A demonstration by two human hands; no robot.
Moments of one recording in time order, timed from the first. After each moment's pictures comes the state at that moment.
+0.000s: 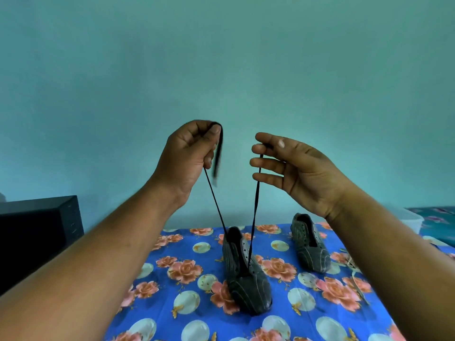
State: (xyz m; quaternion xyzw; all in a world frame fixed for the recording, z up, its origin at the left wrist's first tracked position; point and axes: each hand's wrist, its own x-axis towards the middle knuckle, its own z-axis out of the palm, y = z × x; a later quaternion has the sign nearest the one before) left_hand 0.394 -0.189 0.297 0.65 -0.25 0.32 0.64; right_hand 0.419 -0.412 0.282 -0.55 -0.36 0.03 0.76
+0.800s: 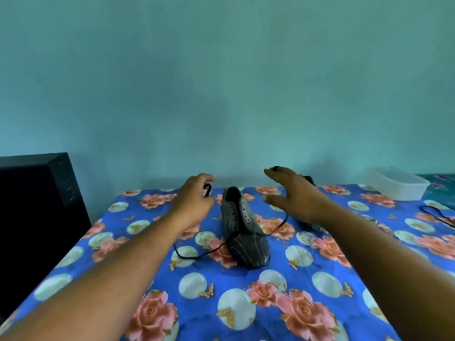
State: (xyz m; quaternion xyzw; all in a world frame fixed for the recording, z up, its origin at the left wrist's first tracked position) left_hand 0.476 -0.161 0.112 0.90 -0.01 0.18 0.38; right_hand 0.489 -0.430 0.149 -0.94 -0.25 -0.11 0.23
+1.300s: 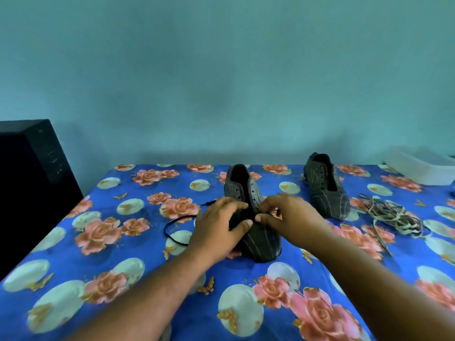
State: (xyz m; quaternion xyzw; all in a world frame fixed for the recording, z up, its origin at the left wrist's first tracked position) left_hand 0.480 -0.198 0.002 0.92 -0.11 0.18 0.33; right_hand 0.511 -0.403 0.049 -0.94 -0.24 -0.07 0.21
